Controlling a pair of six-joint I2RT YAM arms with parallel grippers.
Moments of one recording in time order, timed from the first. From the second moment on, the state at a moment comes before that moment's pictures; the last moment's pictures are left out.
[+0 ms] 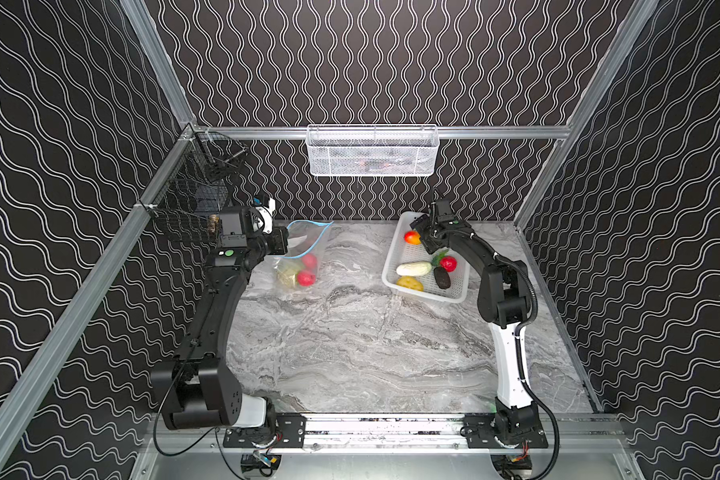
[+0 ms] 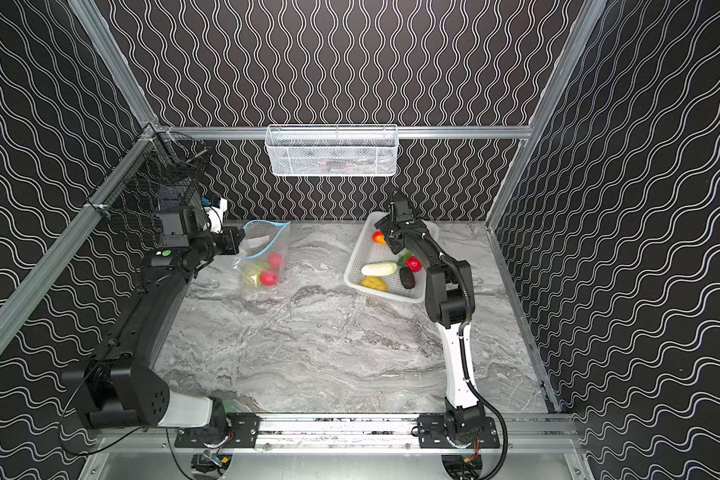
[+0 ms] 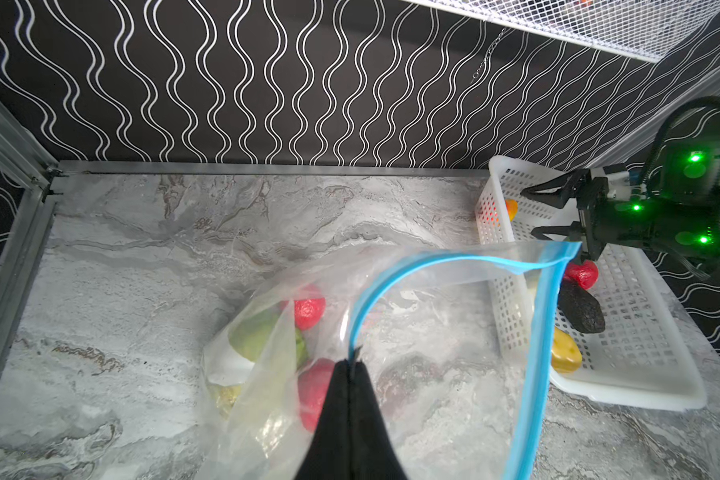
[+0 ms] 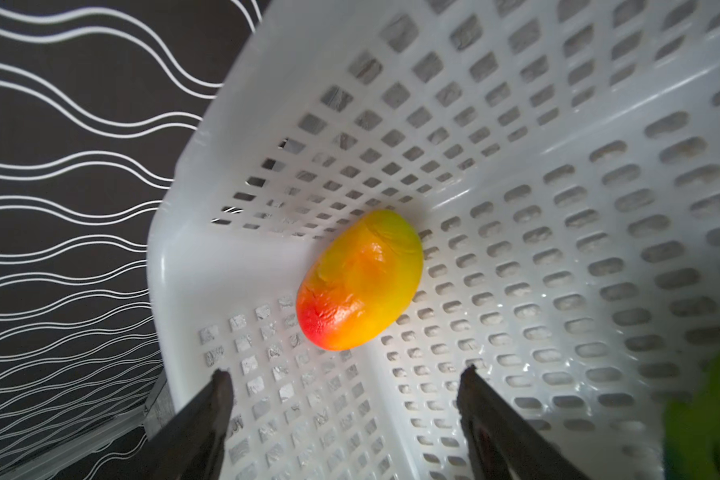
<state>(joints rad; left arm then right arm) 0.07 1.42 1.34 -0.48 0.37 -0.08 0.26 2.37 2.06 -0.51 -0.04 1.13</state>
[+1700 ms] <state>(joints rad) 0.06 1.45 1.34 -0.45 0.37 -0.14 0.28 2.58 2.27 -0.49 -0.01 1.31</state>
